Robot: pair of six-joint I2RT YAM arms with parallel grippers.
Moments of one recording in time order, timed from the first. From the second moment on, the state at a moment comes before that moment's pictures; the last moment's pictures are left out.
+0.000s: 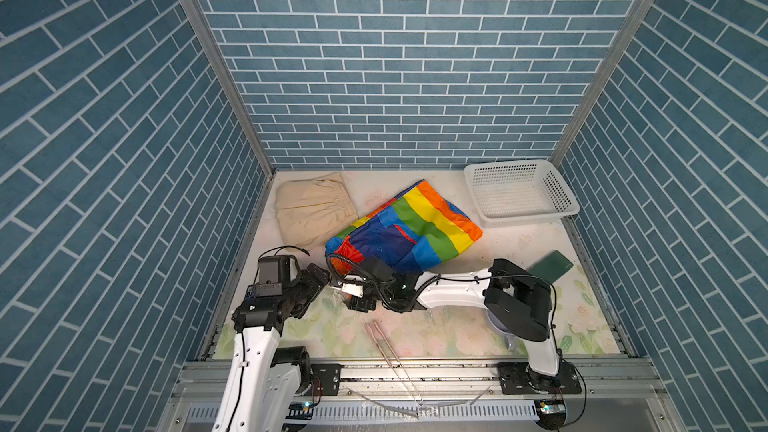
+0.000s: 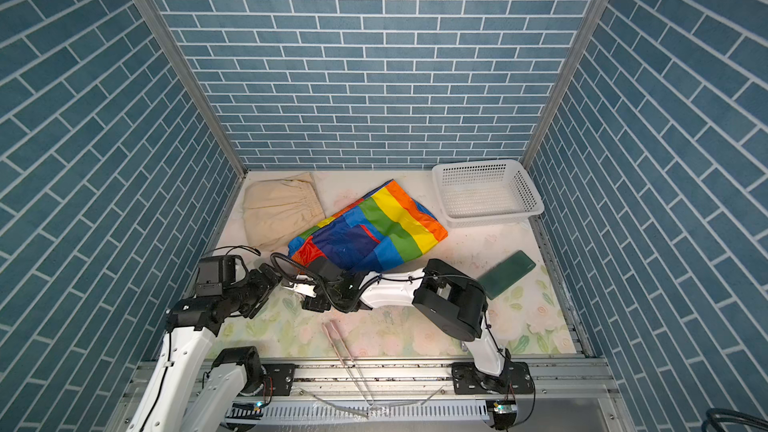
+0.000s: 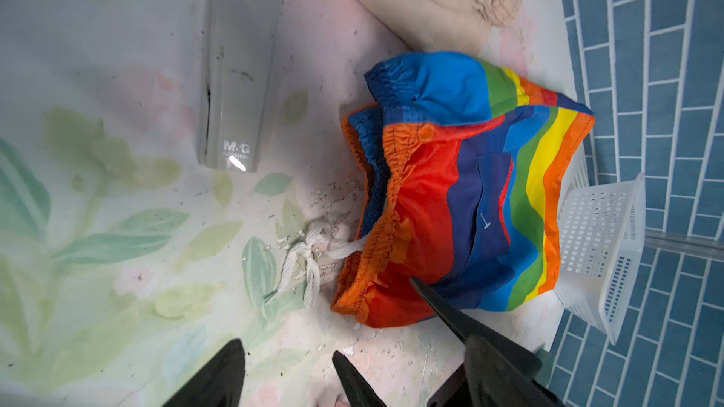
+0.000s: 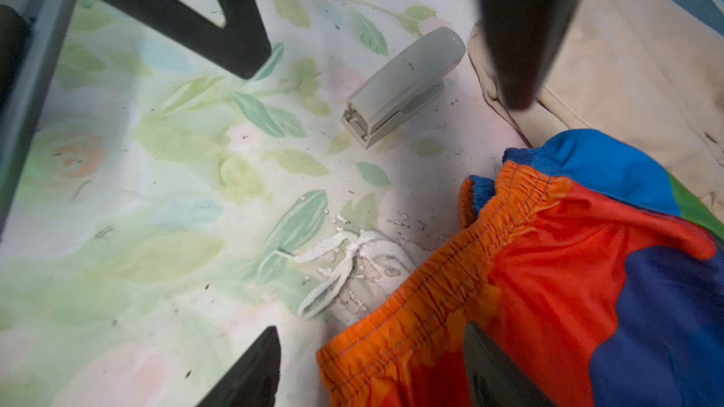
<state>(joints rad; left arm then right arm) 0.07 0.67 0.59 -0.83 0.31 -0.86 1.24 2.07 1.33 0.05 -0.04 -0.34</state>
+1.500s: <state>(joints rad) 0.02 0.81 0.31 -0.30 0.35 -1.02 1.00 2.13 1.45 0.18 -0.46 0.37</state>
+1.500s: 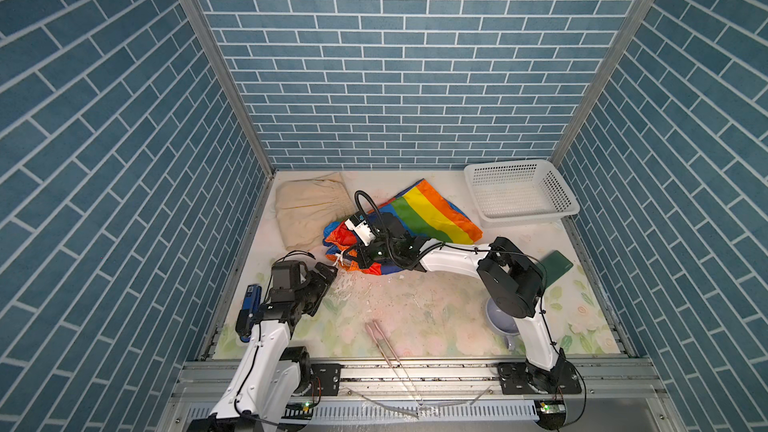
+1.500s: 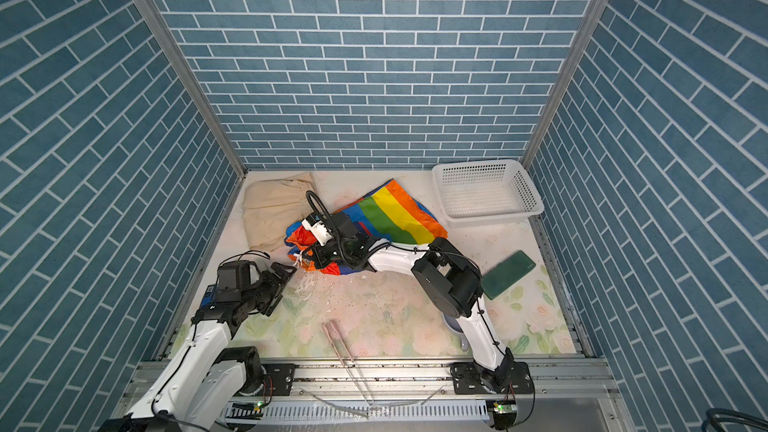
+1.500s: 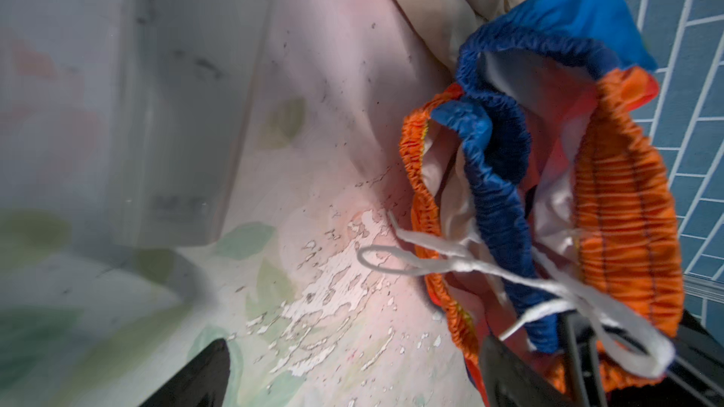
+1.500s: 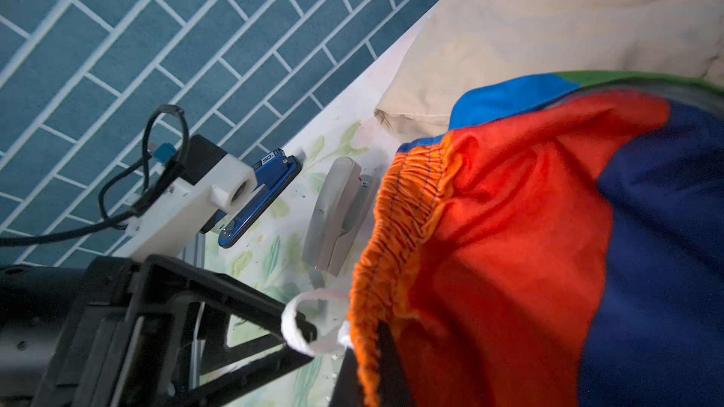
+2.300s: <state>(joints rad) -0.08 0.96 0.30 0.12 0.28 -1.20 0.99 2.13 1.43 0.21 -0.49 0.42</state>
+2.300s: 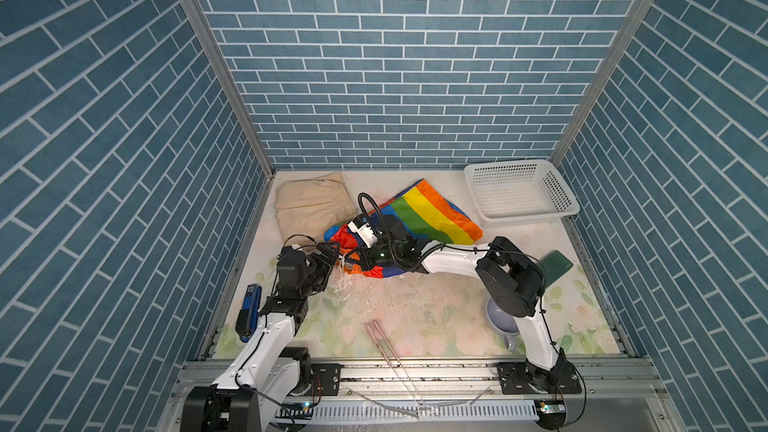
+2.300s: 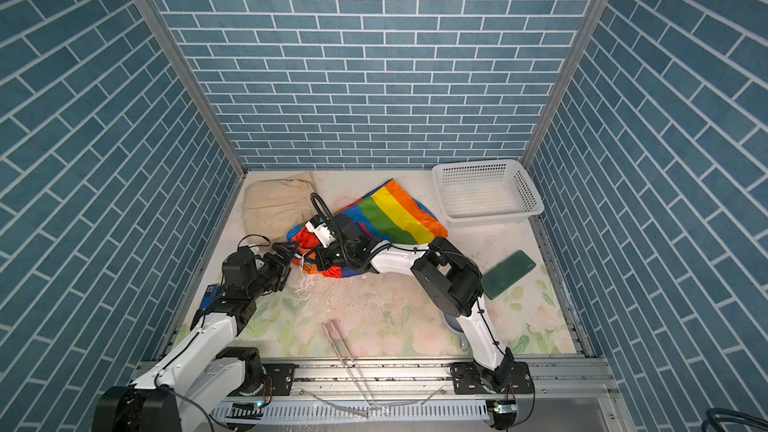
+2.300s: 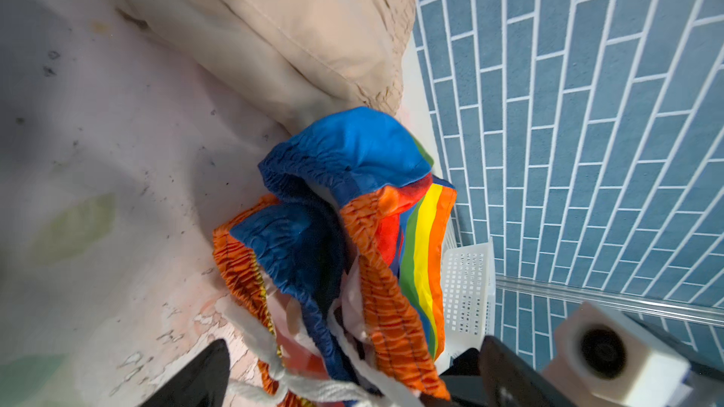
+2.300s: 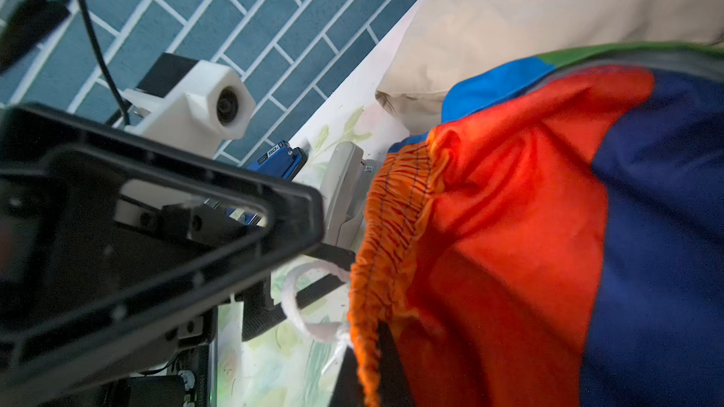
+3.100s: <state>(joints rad) -0.23 1.17 0.34 0.22 0.13 -1.25 0.99 2.13 1.40 0.23 -0.51 0.50</state>
